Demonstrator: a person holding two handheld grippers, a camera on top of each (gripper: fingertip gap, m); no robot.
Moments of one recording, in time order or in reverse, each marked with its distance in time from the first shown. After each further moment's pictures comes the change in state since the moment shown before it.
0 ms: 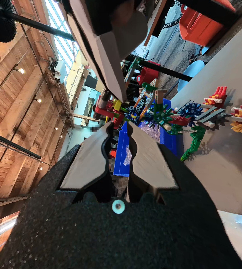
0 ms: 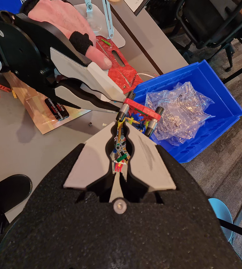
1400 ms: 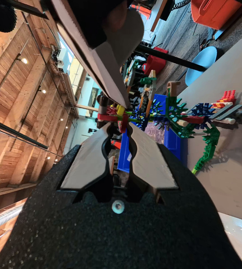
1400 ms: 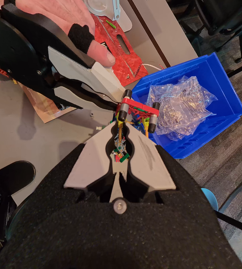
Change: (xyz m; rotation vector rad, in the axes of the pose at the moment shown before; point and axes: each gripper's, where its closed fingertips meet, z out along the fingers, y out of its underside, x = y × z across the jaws) left arm -0.005 -0.009 0.003 -0.083 -0.033 0.015; right arm -0.003 0.000 -0.005 -0.110 -0.027 -0.052
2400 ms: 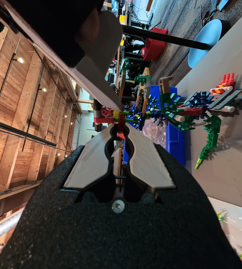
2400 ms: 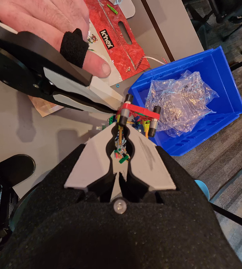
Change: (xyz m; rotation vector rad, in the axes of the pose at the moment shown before) left arm 0.004 0.000 0.001 -0.081 0.014 0.105; right arm 0.001 -0.001 0.002 -0.083 -0.006 -0.030
